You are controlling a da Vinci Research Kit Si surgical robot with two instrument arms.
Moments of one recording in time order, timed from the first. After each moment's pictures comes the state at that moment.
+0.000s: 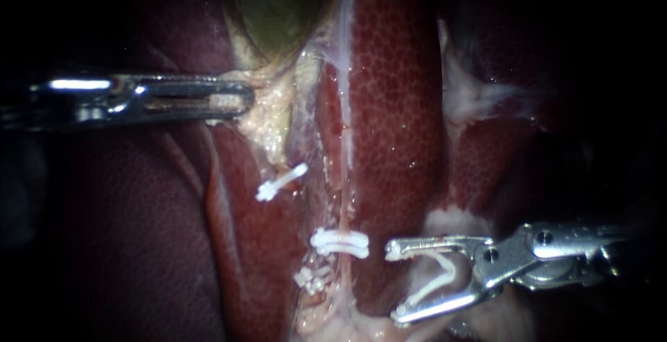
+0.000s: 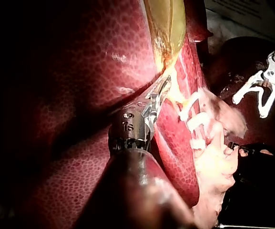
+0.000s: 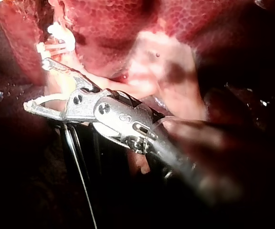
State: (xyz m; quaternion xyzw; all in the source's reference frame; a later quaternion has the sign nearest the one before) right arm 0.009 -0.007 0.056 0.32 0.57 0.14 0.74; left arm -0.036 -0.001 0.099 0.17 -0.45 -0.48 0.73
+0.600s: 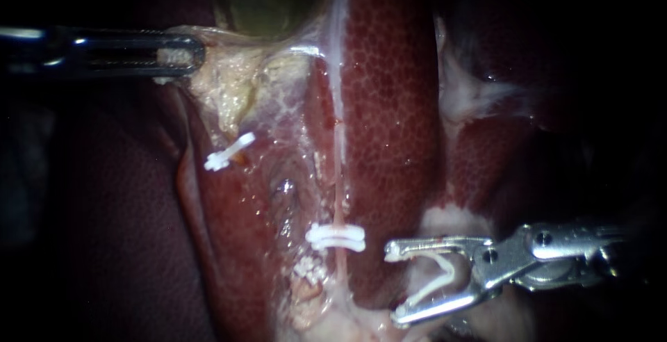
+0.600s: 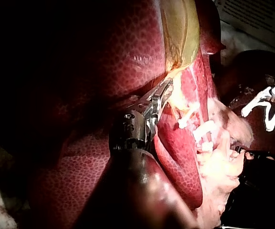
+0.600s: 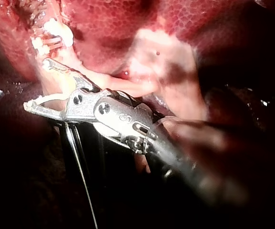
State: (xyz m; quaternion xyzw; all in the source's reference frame) right arm 0.009 -0.007 0.057 0.33 0.57 0.14 0.74; left arm -0.032 0.002 0.095 0.15 -0.47 -0.49 0.72
